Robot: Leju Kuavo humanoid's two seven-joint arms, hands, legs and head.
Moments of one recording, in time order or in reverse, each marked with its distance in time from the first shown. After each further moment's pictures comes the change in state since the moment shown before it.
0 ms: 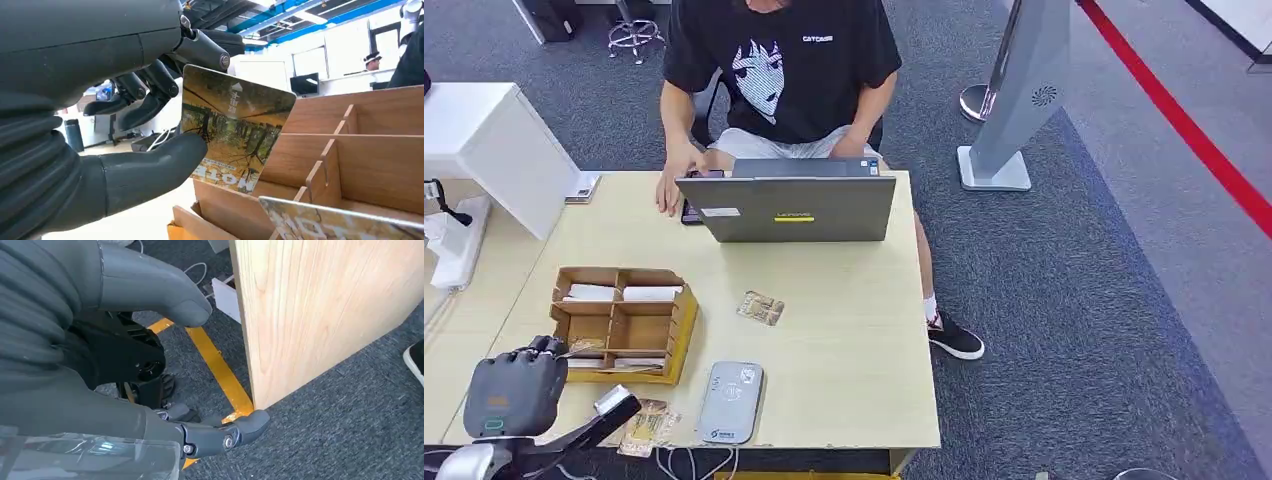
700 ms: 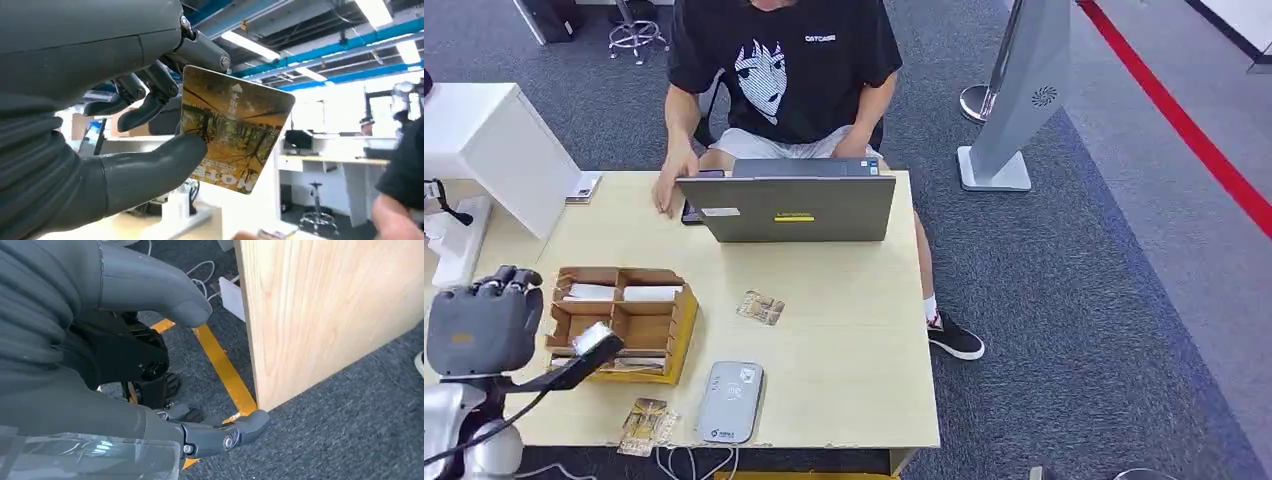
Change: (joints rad) left arm -0.226 0.001 0.000 -0.065 -0.015 -0.078 0.039; right arm -0.018 0.000 0.002 0.000 0.042 -0.009 0.027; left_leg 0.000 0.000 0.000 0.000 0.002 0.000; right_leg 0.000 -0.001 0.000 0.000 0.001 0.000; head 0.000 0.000
